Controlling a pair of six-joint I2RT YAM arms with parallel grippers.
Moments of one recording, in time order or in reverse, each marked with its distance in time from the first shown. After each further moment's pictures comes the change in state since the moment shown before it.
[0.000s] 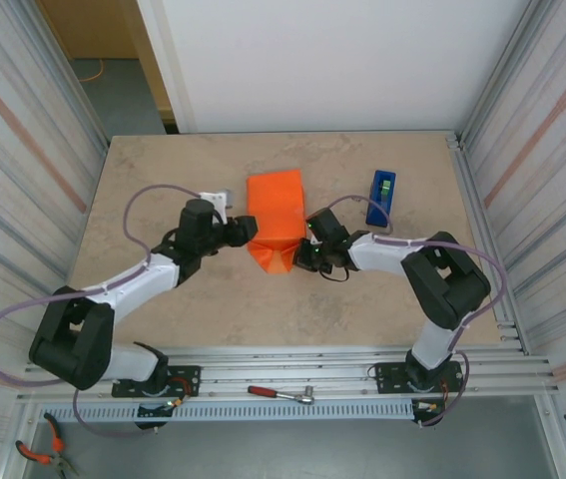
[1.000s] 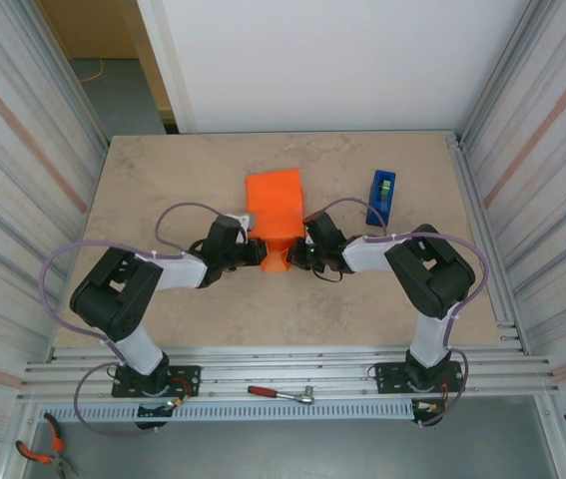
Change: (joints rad) left arm -0.119 0.322 -0.051 0.222 0.012 -0.063; right arm 0.015 0.126 -0.017 0.237 -0.013 0.041
